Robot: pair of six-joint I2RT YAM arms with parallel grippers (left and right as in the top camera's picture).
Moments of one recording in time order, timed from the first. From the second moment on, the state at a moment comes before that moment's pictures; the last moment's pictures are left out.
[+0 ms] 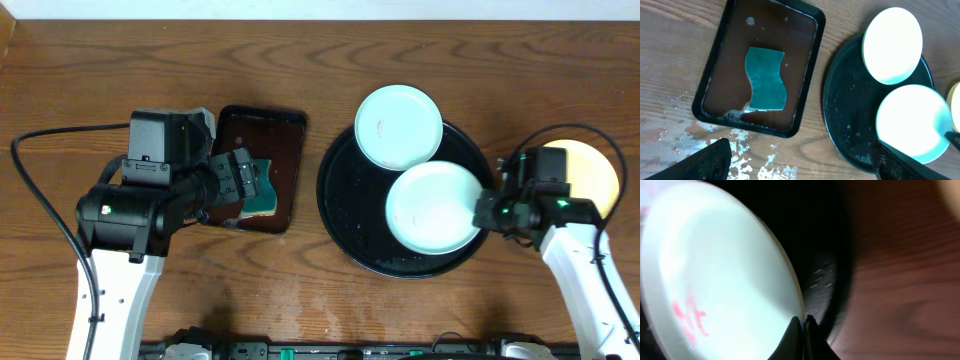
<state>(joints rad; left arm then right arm) -0.13 1.15 1.29 -1.14 0.19 -0.38 -0.05 1.28 0.78 -0.75 -0.14 0.22</state>
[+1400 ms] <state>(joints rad) -0.19 1.83 1.12 -0.79 0.06 -0.43 0.18 1.32 0.85 -0.75 -0.13 0.22</state>
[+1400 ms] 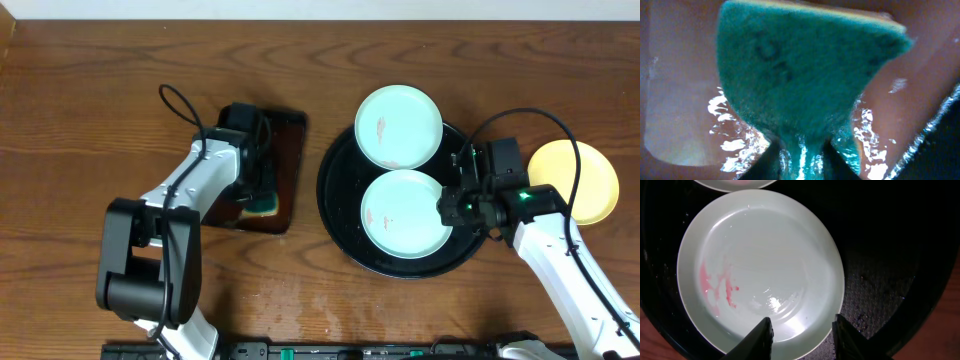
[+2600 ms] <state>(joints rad) -0.19 1.85 1.15 -0.76 0.00 -0.43 0.18 1.32 0.85 -0.76 -0.13 0.22</state>
